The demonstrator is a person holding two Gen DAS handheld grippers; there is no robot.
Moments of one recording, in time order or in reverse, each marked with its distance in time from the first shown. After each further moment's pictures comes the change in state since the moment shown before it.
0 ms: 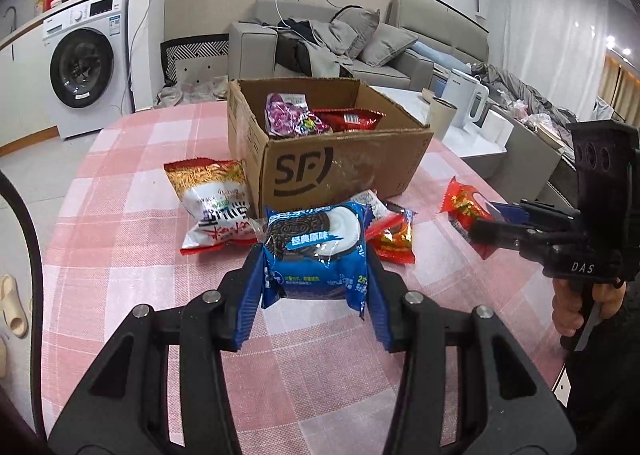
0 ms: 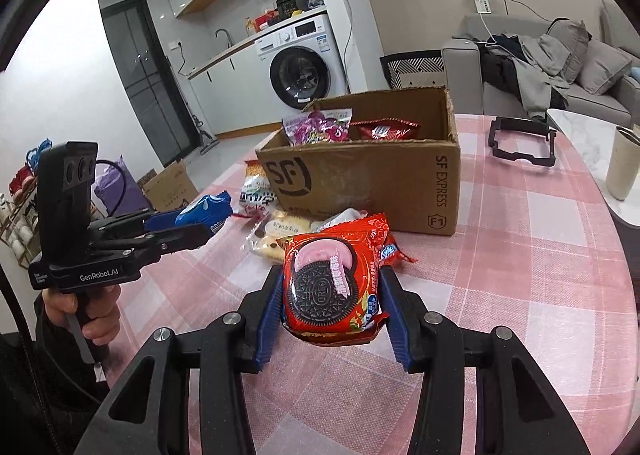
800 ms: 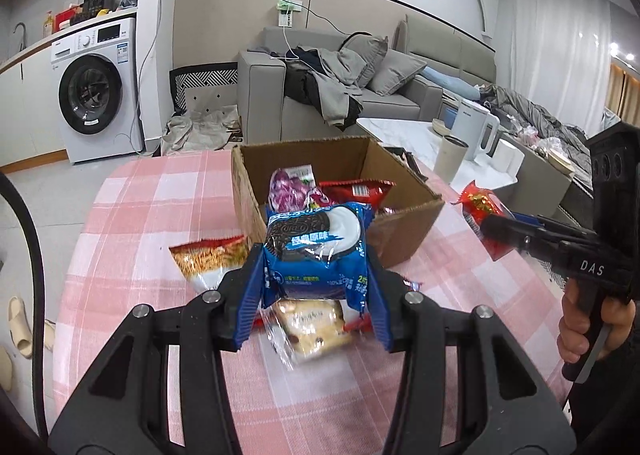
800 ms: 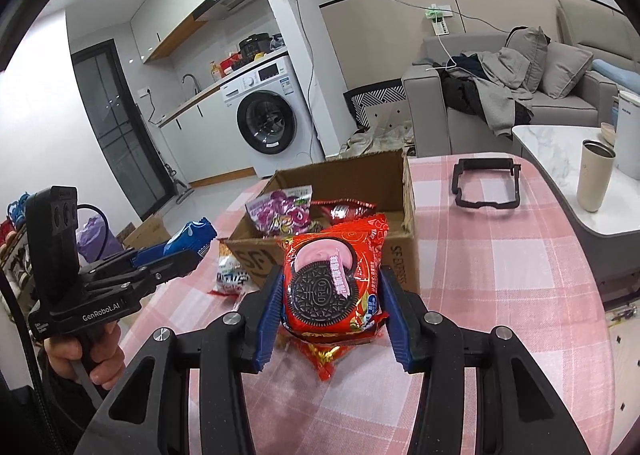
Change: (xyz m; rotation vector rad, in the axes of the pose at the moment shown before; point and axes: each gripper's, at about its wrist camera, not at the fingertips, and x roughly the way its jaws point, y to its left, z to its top) left arm -0.001 -0.014 0.074 0.003 -0.092 0.048; right arm -0.022 -0.013 0.056 0.105 -0.135 -0.090
